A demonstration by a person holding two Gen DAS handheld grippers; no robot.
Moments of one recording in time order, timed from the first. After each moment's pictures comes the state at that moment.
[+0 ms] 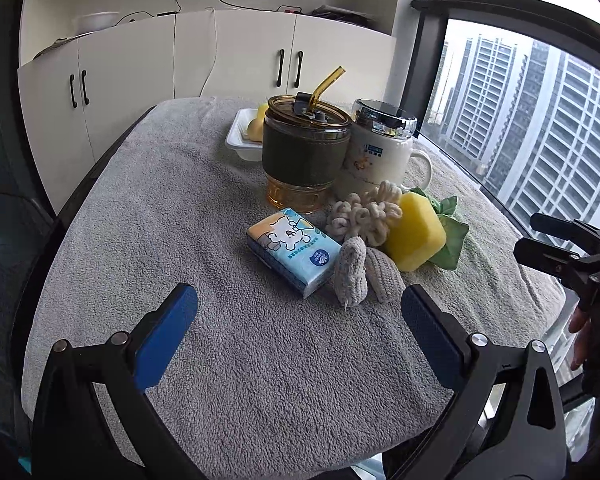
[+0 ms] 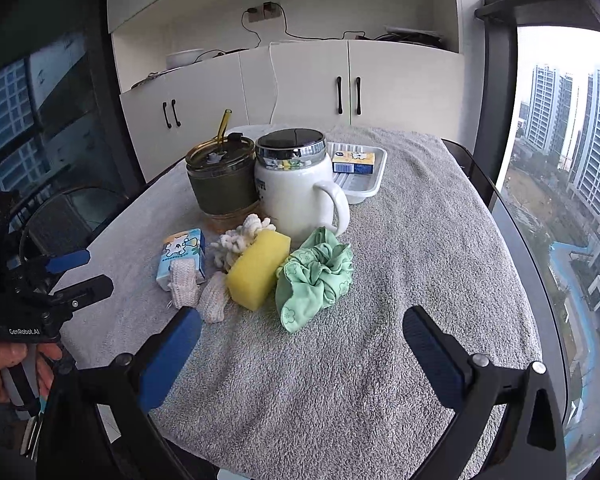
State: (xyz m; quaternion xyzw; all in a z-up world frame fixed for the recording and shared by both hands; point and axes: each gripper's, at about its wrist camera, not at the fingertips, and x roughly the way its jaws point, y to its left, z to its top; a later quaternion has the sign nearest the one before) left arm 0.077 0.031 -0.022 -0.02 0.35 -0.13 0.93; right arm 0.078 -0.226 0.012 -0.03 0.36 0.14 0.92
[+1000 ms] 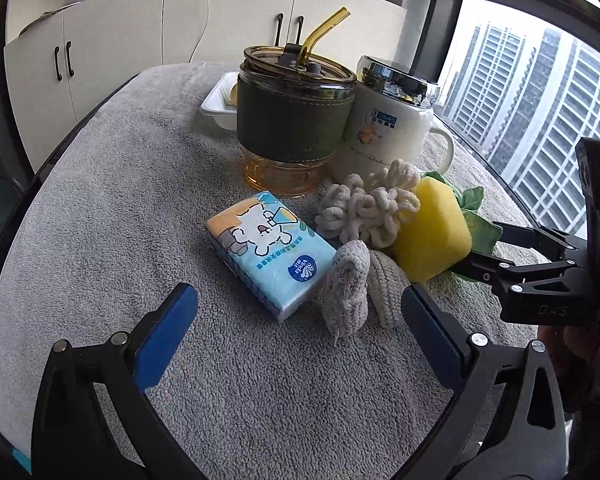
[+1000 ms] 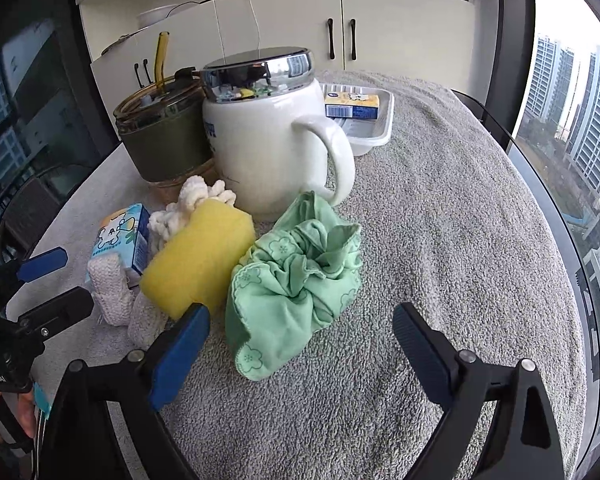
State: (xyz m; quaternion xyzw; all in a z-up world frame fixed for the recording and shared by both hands) left arm 0.129 0.004 -0.052 -0.04 0.40 -0.13 0.91; right arm 0.155 -0.217 -0.047 -0.03 0.44 0.13 0.89
